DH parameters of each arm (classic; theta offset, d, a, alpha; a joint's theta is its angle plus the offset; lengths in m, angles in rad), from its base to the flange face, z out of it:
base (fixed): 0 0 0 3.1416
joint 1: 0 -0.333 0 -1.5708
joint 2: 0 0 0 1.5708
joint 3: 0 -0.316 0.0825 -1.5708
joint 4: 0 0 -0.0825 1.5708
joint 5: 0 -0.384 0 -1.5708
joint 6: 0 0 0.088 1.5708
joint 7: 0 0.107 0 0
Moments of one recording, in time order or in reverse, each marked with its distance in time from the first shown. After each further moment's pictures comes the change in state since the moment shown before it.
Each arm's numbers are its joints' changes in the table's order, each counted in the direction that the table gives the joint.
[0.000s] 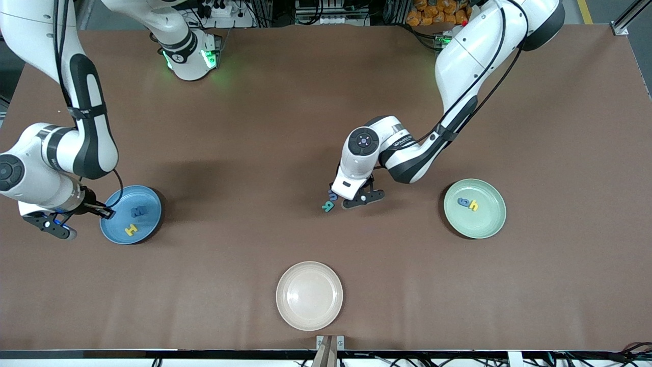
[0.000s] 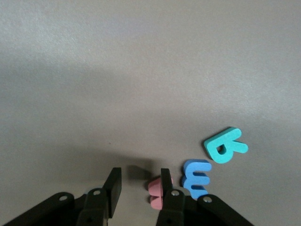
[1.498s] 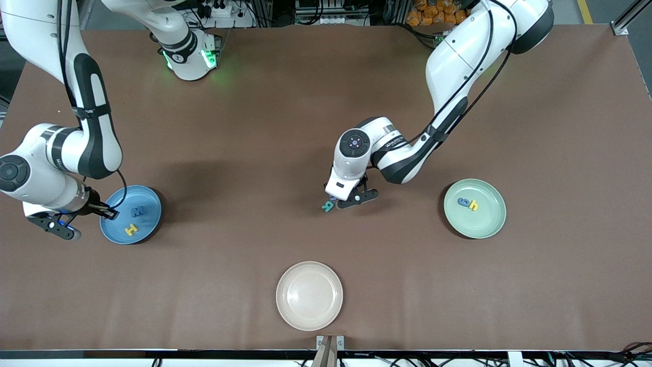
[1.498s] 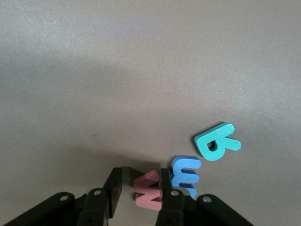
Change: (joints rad) left arm 0.064 -0.033 -0.040 0.057 0.023 -0.024 -0.024; right arm -0.016 0.000 -0.001 0.000 0.000 0.002 0.016
